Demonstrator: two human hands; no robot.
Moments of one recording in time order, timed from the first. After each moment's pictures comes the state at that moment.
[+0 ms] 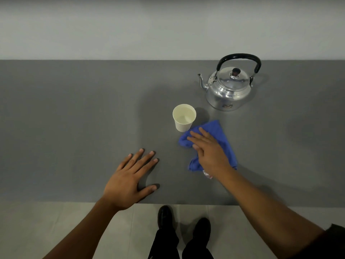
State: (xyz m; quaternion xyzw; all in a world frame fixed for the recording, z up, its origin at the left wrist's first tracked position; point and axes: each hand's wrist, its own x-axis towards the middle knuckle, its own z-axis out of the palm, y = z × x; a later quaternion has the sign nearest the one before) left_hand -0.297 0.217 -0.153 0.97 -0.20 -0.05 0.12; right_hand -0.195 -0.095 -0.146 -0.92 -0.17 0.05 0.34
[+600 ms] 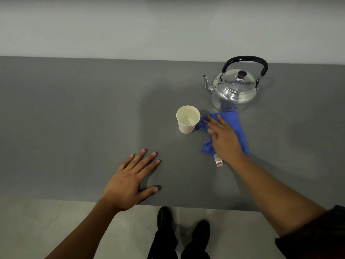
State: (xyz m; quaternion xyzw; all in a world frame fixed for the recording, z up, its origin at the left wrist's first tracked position) left_hand -0.296 0.218 -0.154 0.97 -0.19 -0.06 0.12; right_hand -0.138 -0.120 -0.137 -0.96 -0.14 0.02 0.25
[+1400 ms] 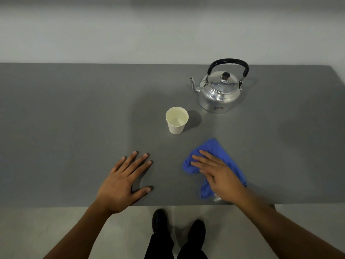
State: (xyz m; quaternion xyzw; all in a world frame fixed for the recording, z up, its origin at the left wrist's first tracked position) left_hand -0.297 0.217 -0.150 0.97 -0.19 -0.06 0.13; right_hand -0.251 -0.154 -0.149 -0.91 -0.29 0.06 0.30
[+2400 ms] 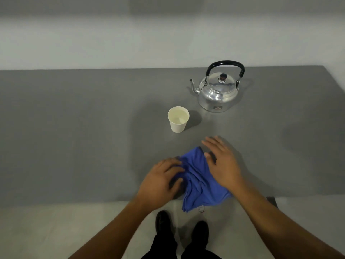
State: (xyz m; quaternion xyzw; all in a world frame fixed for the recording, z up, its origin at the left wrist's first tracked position) left_hand -0.303 0.115 -0.122 0.92 -0.22 0.02 0.31; right_hand -0.243 -0.140 -0.139 -0.94 -0.09 -0.03 0.32
